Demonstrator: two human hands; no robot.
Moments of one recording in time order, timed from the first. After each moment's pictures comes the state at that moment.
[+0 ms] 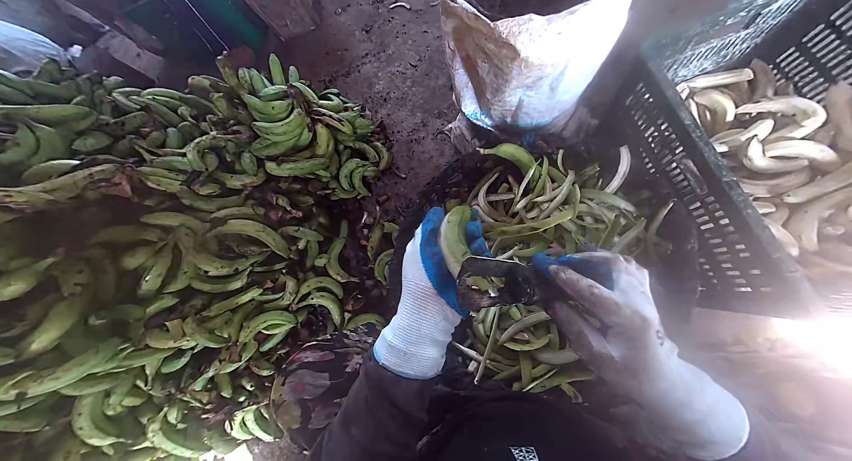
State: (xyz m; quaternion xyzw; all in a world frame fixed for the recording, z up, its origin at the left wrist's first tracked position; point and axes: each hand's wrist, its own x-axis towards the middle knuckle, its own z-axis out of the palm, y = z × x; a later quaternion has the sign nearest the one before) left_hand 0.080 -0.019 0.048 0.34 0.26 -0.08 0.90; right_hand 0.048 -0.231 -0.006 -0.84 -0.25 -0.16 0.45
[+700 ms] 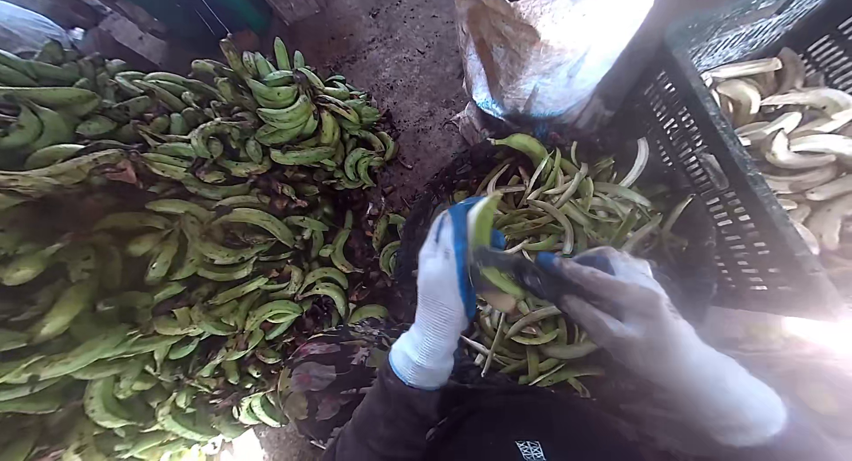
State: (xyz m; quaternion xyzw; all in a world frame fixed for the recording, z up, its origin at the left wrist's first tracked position) left_hand 0.056 -0.018 0.031 0.69 0.12 0.06 0.71; right_hand 0.058 -0.239 -0.001 -0.84 -0.25 -0.05 0.48
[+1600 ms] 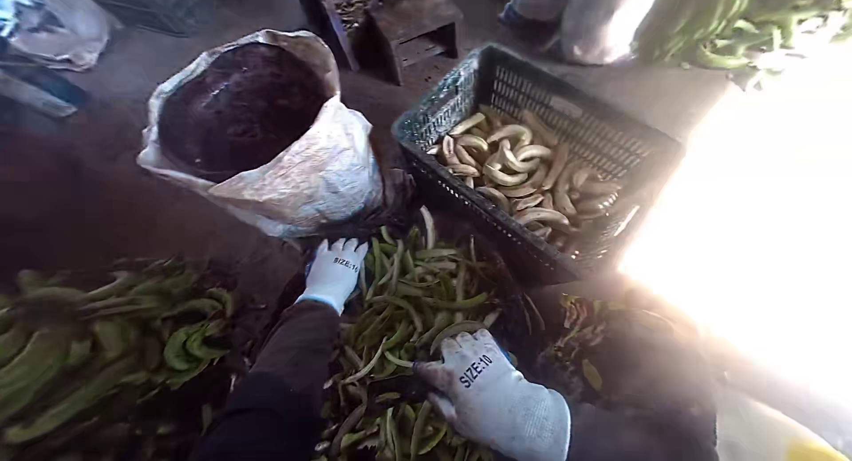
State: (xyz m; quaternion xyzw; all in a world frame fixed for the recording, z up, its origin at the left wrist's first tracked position) left_hand 0.299 -0.089 -0.075 0.93 -0.30 -0.18 -0.15; right_hand 0.065 -0.277 0.012 -0.89 -0.12 0.34 0.27
